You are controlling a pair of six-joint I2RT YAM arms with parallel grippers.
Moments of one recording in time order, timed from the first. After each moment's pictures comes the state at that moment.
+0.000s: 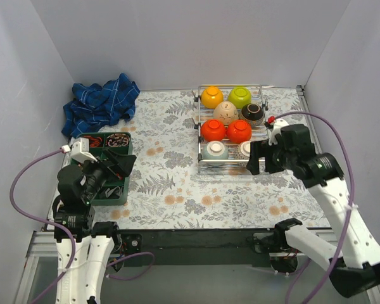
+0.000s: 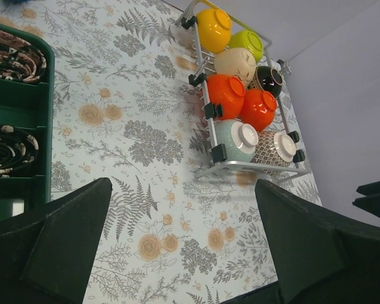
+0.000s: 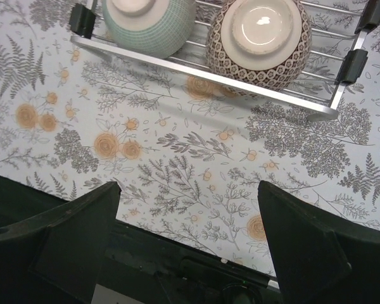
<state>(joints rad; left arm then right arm) 0.02 0.41 0.77 -0.58 0.35 -0.58 0.37 0.85 1.10 -1.01 -0.13 0.17</state>
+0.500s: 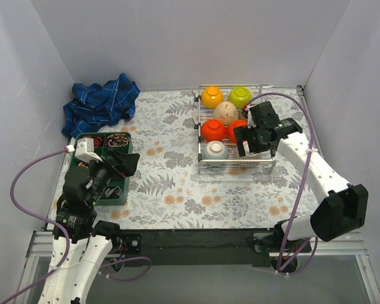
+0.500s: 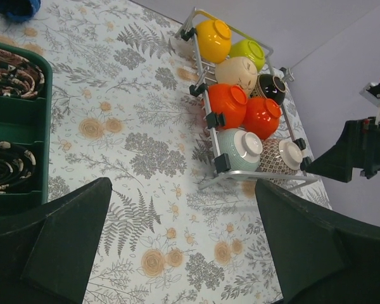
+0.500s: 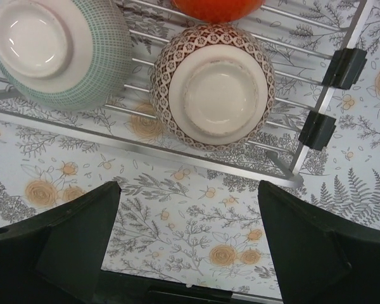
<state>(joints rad) -0.19 0.39 0.73 -0.50 0.10 -0.60 0.40 1.36 1.26 -0.93 0.05 0.10</state>
